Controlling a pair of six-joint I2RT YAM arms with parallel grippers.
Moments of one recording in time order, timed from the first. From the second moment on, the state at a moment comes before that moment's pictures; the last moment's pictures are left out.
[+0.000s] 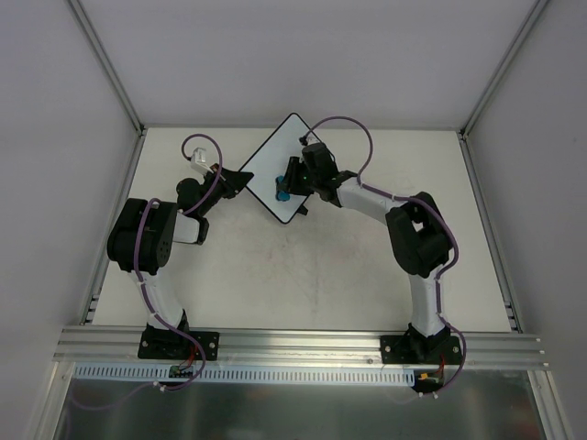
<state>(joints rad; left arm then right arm) -0.12 1.88 0.68 1.22 0.48 -0.90 0.64 2.06 1.50 -0.06 -0.12 0.59</state>
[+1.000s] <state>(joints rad) -0.12 1.88 0.68 1.23 0.48 -0.90 0.60 2.02 1.41 -0.08 -0.03 0.67</state>
